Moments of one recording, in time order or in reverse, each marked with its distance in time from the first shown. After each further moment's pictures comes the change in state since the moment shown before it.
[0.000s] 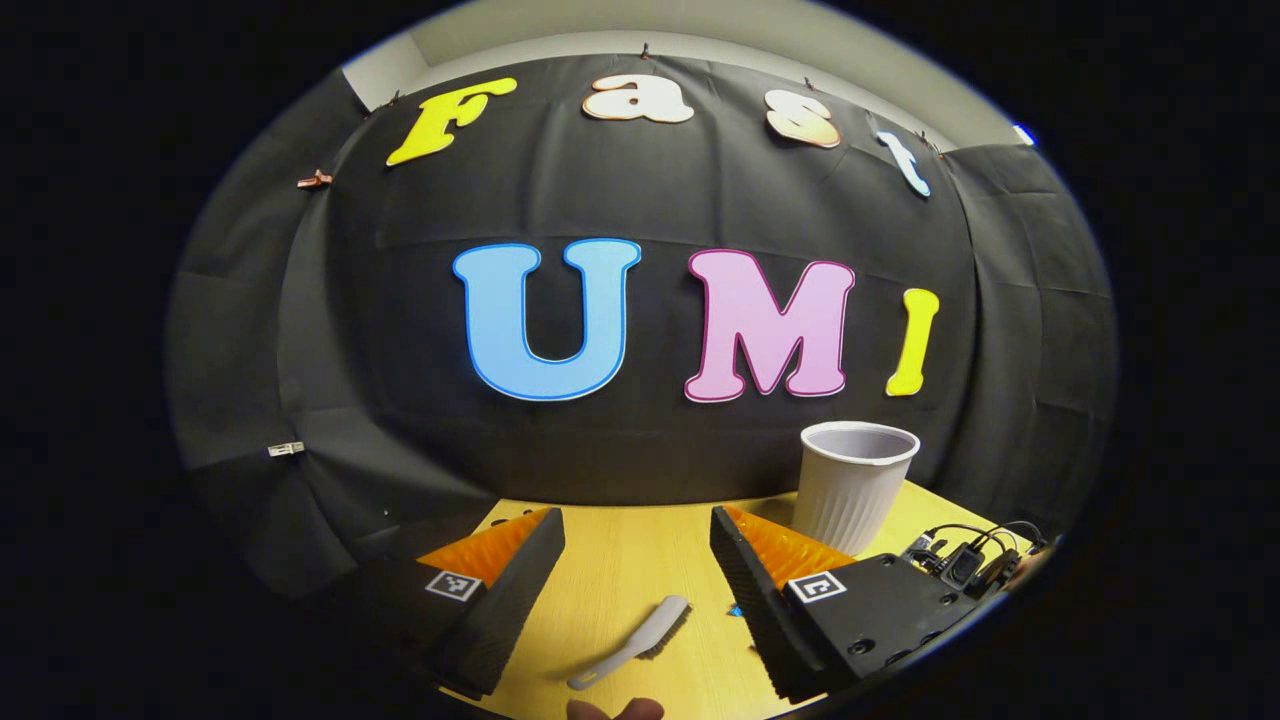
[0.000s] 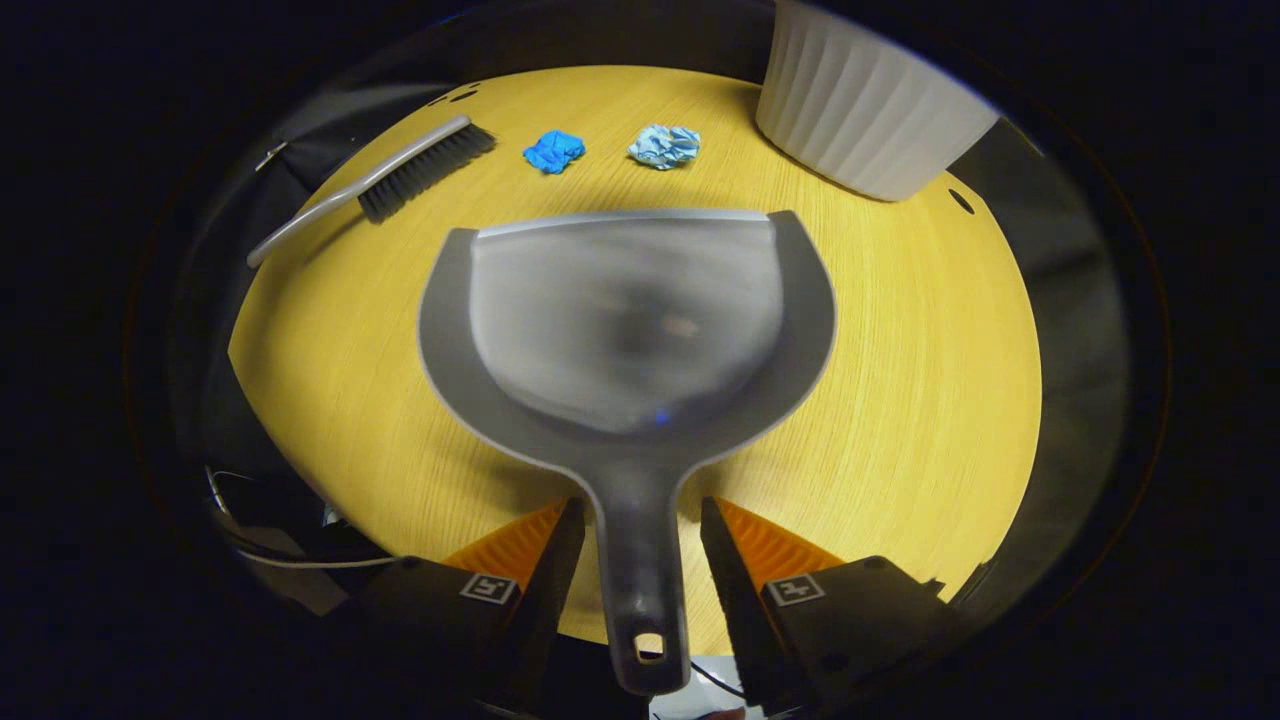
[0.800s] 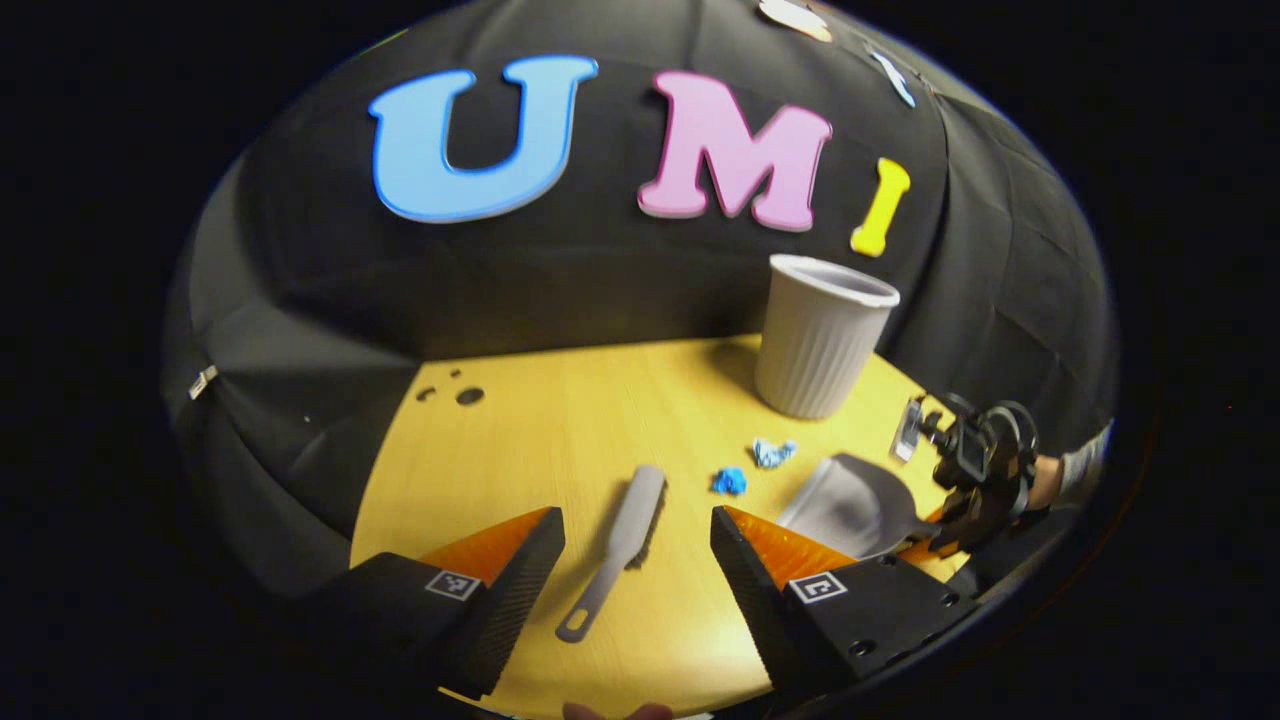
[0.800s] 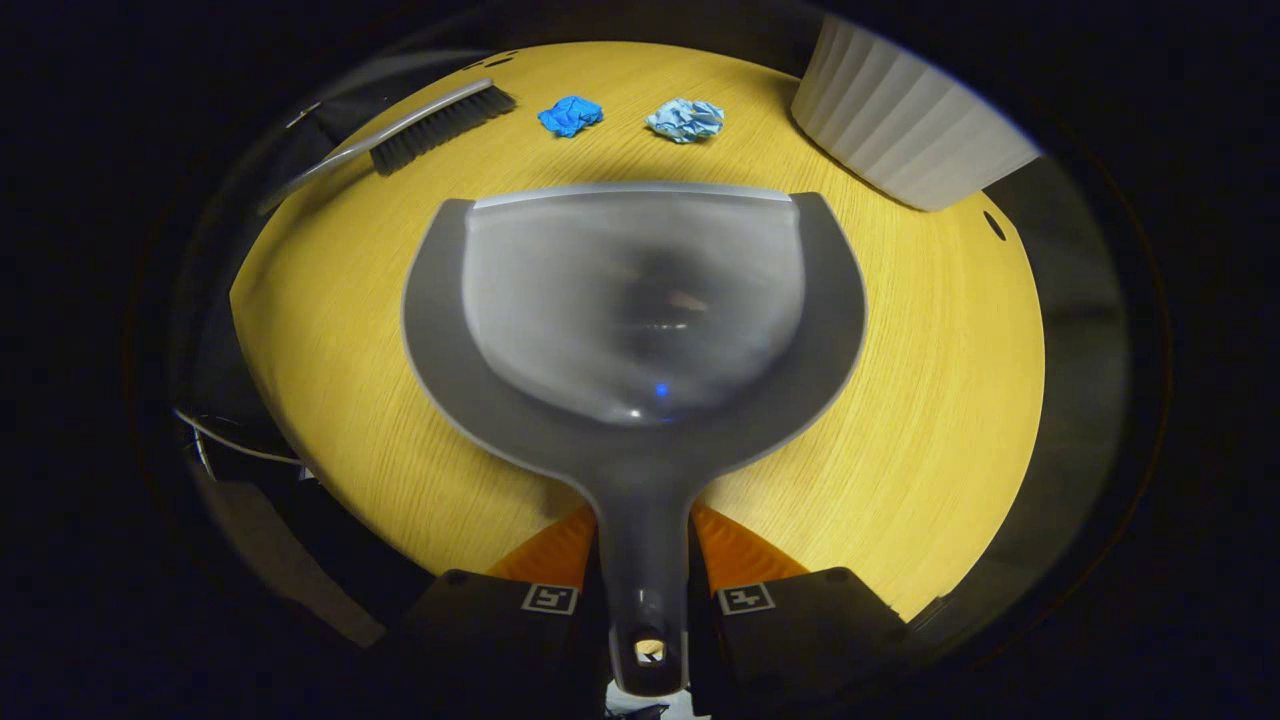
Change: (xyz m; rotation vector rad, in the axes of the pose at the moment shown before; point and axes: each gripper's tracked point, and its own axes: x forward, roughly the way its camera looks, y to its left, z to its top) left arm 0.035 -0.001 -0.184 0.064 0.607 -0.283; right arm 0.005 -0.024 -0.008 -0.150 0.062 0.016
